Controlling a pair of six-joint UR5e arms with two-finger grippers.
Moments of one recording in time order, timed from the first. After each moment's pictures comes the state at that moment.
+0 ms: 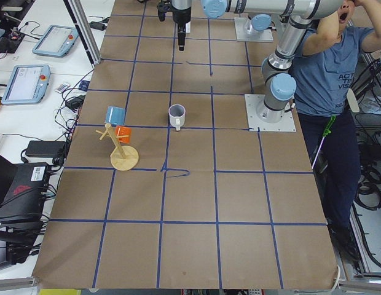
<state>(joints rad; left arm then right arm) -1.54 -1.54 -1.57 -1.59 1.56 0.01 1.50 -1.54 1.49 -1.36 -1.57 -0.11</state>
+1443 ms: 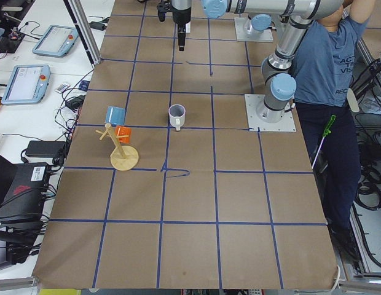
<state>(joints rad) -1.52 -1.54 -1.58 -1.59 1.56 0.01 1.50 -1.54 1.49 -1.36 -1.57 -0.11</state>
